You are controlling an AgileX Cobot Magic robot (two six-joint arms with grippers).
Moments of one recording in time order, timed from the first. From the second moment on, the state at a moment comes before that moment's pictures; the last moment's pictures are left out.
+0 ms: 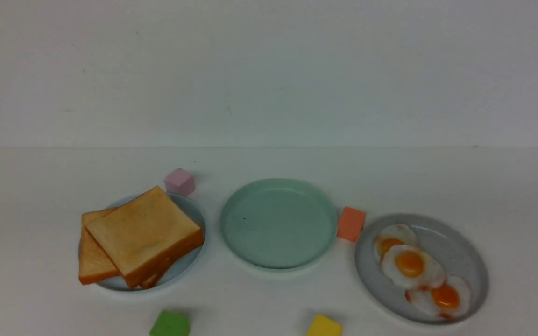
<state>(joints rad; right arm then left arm) 0.09 0.31 -0.56 -0.03 -0.03 0.48 -0.04 0.31 -0.54 -0.46 0.14 -0.27</state>
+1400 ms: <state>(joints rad) 0.20 0.61 -0.67 0.05 0.54 0.34 -0.04 1.65 -0.93 -0.46 0.56 -0.35</state>
